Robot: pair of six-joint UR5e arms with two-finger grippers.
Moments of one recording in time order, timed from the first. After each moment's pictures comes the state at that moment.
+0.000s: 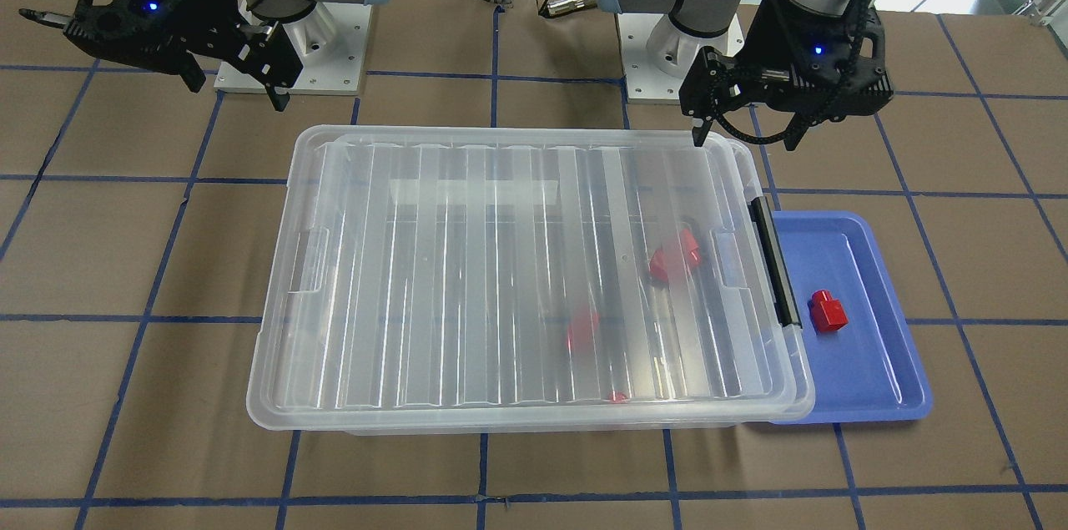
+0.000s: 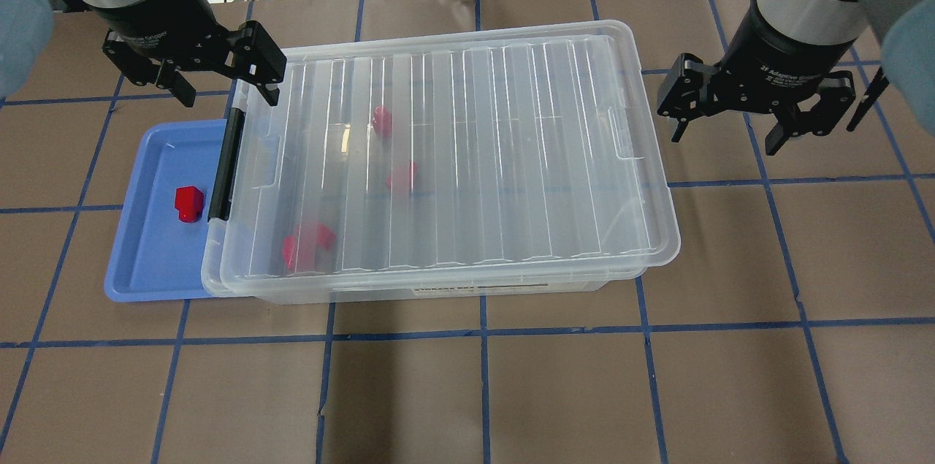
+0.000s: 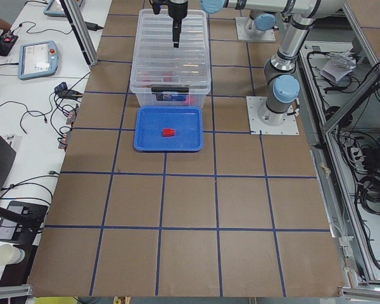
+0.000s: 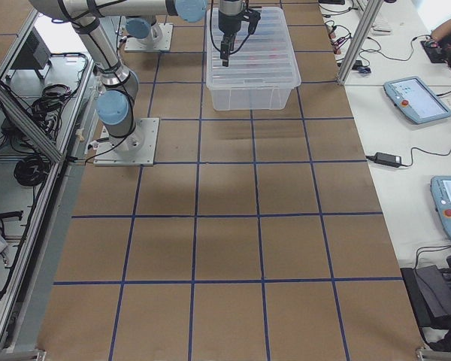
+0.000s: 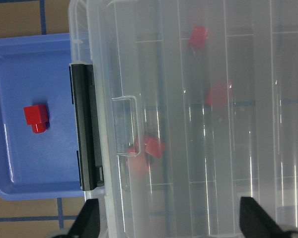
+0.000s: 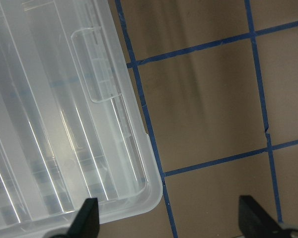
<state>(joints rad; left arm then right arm) -1.56 -1.56 -1.52 -1.58 1.58 0.05 1.55 -1.69 1.65 -1.51 -1.59 0.21</state>
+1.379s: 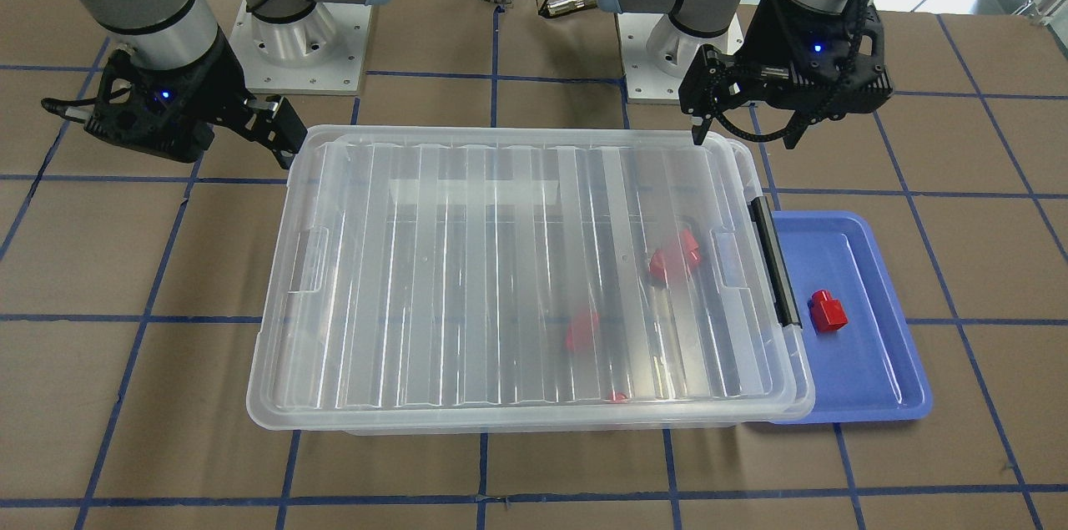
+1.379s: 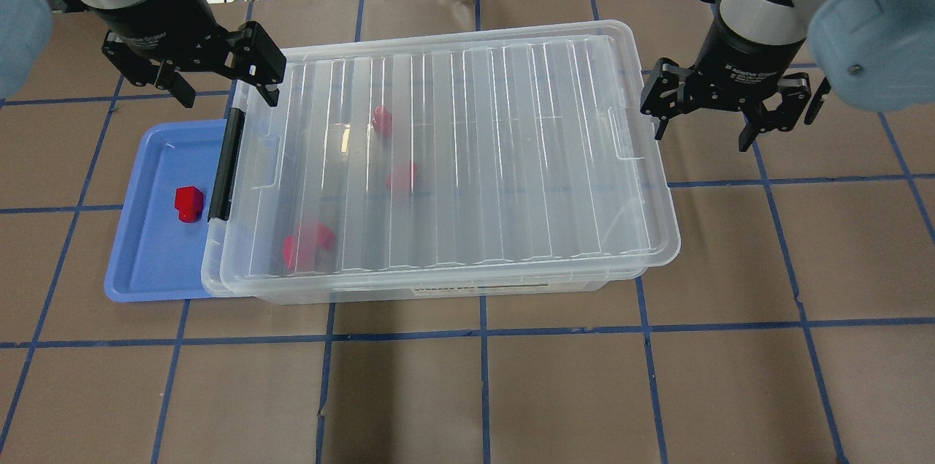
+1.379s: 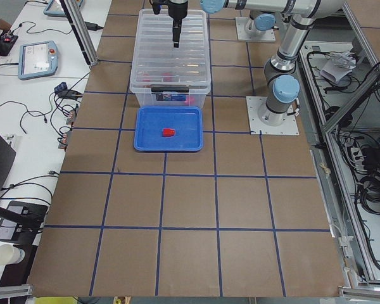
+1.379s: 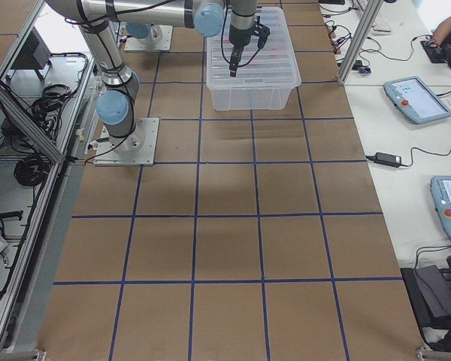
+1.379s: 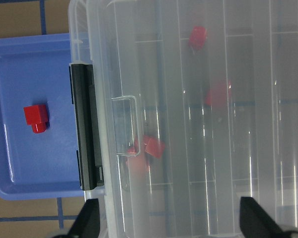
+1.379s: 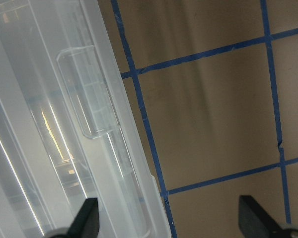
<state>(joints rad) -1.56 -1.56 -1.52 -1.58 1.58 0.05 1.54 -1.55 1.66 -1.60 -1.59 0.21</state>
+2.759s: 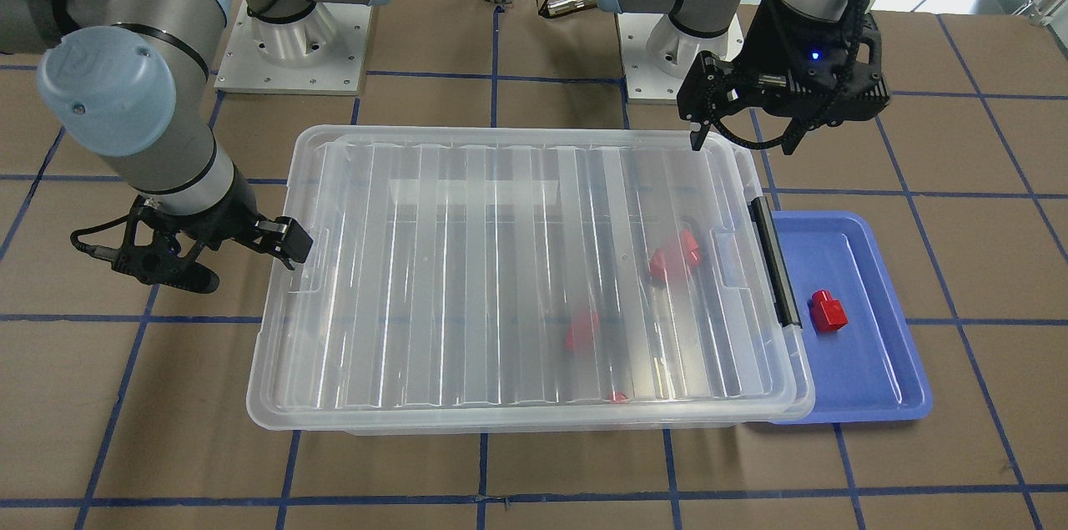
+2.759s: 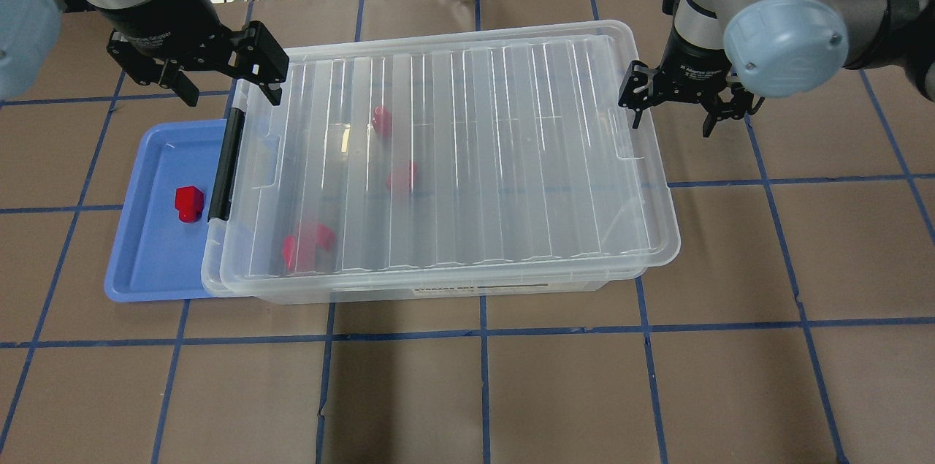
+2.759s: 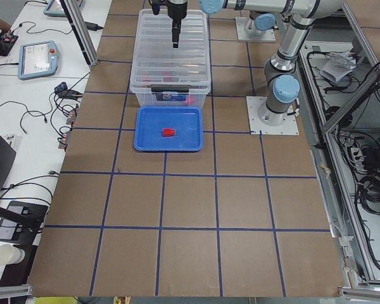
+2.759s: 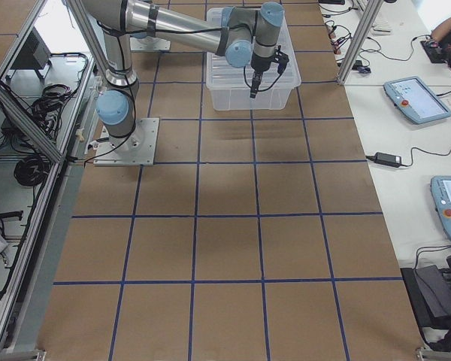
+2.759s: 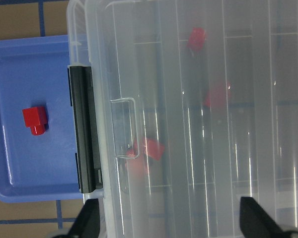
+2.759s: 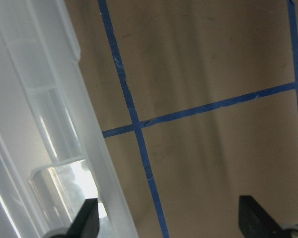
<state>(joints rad) -1.56 -1.57 -1.53 -1.57 1.58 0.05 1.54 -1.35 1.65 -1.78 -1.61 0.21</state>
